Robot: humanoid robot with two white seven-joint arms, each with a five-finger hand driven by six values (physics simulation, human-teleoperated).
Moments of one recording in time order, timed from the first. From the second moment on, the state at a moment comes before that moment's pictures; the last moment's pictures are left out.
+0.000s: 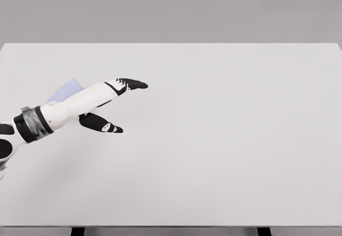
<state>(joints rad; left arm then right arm) -0.25 0.67 -0.37 -1.75 -0.07 -0.38 -0.45 -0.01 0.00 -0.08 -0.01 0.07 -0.06 0.07</state>
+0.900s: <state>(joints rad) -1.33 0.99 -1.17 -1.68 0.61 0.50 -0.42 -0.01 0.00 -0.08 -0.01 0.07 -0.06 0.07</state>
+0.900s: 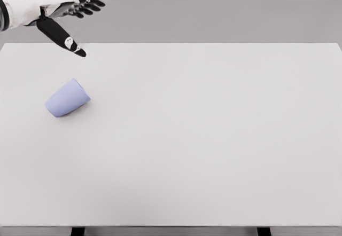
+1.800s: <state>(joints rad) -1.24 1.06 -1.41 -1.76 0.80 0.61 0.08 -0.01 0.00 -0.08 -0.01 0.07 -0.06 0.07</state>
